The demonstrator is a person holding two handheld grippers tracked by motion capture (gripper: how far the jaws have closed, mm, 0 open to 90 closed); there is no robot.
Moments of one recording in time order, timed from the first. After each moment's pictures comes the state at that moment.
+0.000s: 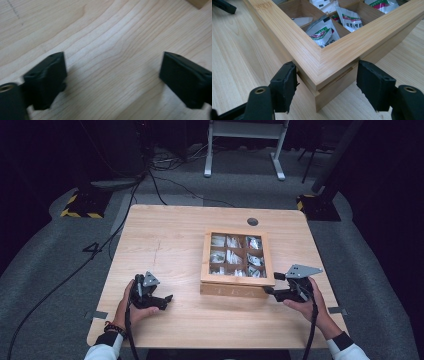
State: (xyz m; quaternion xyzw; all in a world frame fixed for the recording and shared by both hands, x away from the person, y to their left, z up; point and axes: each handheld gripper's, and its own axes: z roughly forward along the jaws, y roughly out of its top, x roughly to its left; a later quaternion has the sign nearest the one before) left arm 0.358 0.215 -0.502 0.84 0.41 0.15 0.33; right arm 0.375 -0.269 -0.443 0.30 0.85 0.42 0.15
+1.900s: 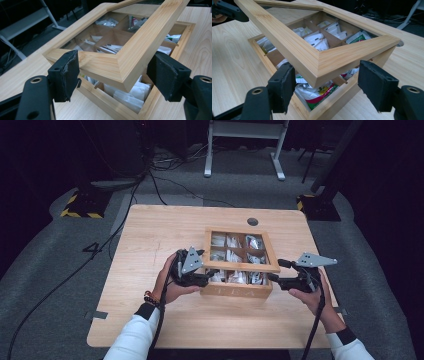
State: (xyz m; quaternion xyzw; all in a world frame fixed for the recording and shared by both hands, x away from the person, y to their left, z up) left arm 0.382 0.099 -0.404 0.83 0.22 0.24 0.46; right arm 0.381 -0.274 -0.401 0.31 0.80 0.48 0.17
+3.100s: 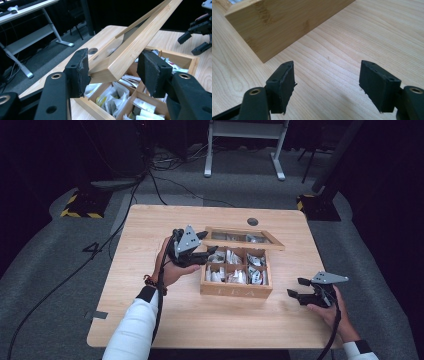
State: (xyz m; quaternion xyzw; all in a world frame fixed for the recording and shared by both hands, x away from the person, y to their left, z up) left arm 0.410 0.105 -0.355 0.80 0.21 0.25 0.51; right arm 0.377 -0.355 -0.484 0.37 0.82 0.41 0.17
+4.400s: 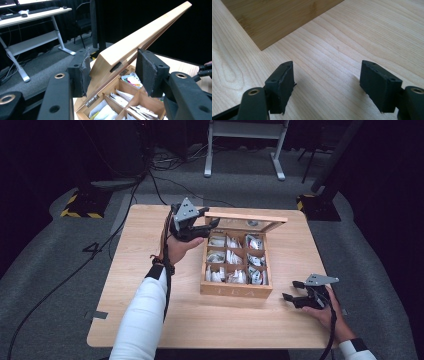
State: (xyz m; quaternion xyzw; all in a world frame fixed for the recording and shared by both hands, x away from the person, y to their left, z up) left arm 0.461 0.104 -0.323 0.75 0.26 0.24 0.56; right arm 0.381 -0.347 -0.503 0.35 0.84 0.39 0.15
